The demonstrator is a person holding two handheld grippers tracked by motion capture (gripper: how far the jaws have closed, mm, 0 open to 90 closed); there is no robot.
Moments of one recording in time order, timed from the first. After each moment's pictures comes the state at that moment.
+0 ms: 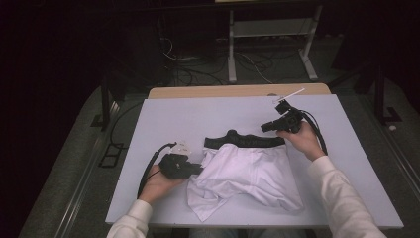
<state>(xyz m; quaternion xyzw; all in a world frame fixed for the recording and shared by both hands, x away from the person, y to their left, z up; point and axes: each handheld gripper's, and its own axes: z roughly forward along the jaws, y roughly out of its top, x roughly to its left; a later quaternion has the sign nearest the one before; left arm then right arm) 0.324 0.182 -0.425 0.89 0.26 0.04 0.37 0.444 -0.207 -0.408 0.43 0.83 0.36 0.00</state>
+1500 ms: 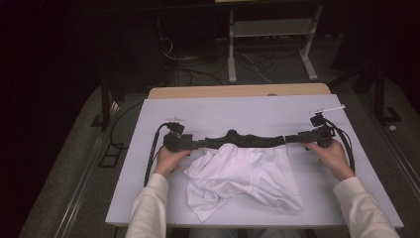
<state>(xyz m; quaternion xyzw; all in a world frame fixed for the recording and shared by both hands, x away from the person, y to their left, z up) 0.416 0.183 -0.450 0.78 0.45 0.00 0.43 0.409 -0.292 -0.445 0.53 0.75 0.39 -0.03</state>
